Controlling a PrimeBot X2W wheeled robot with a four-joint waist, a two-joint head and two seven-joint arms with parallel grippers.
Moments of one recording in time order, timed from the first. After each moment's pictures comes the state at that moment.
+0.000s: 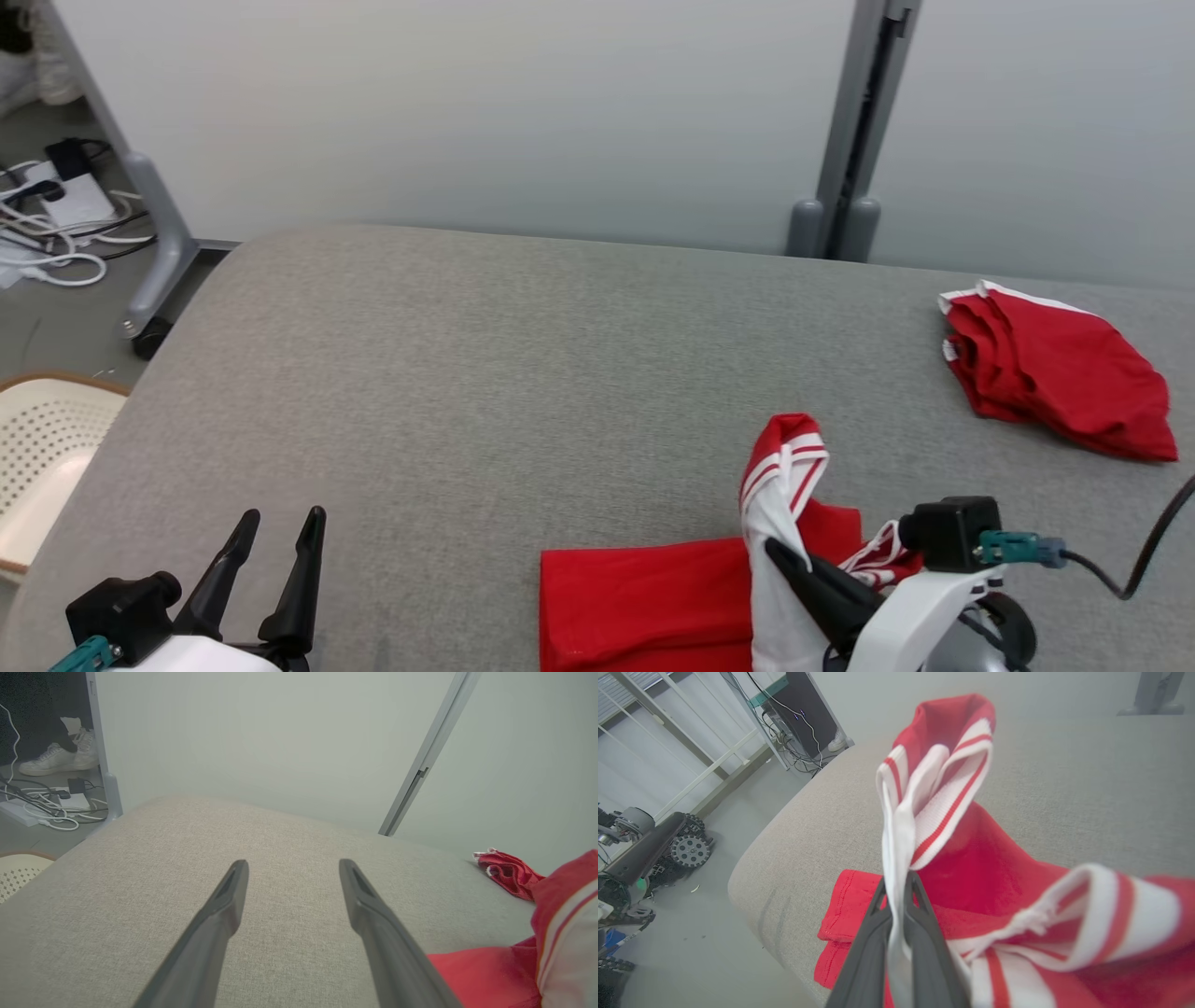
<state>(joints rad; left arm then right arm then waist) 0.02 0.49 -0.41 0.11 -0.84 0.09 -0.25 0.01 -0.09 0.26 -0.06 0.54 0.13 0.42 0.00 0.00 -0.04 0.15</state>
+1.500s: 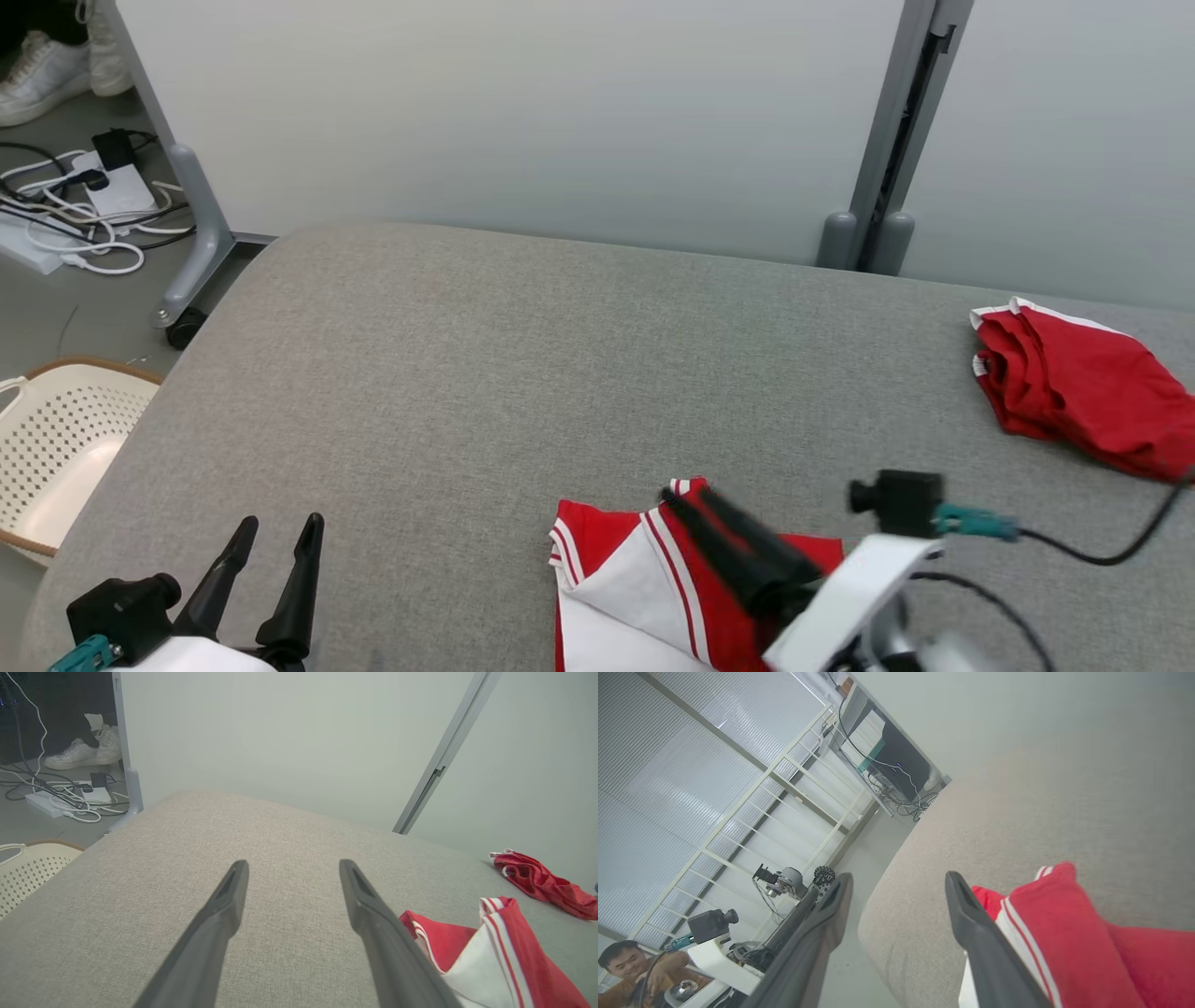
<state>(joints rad) 0.02 0.50 -0.42 0.11 -0.85 0.10 -0.23 -0.18 -0.11 0.56 0.13 1.06 0.13 0.12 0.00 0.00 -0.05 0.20</state>
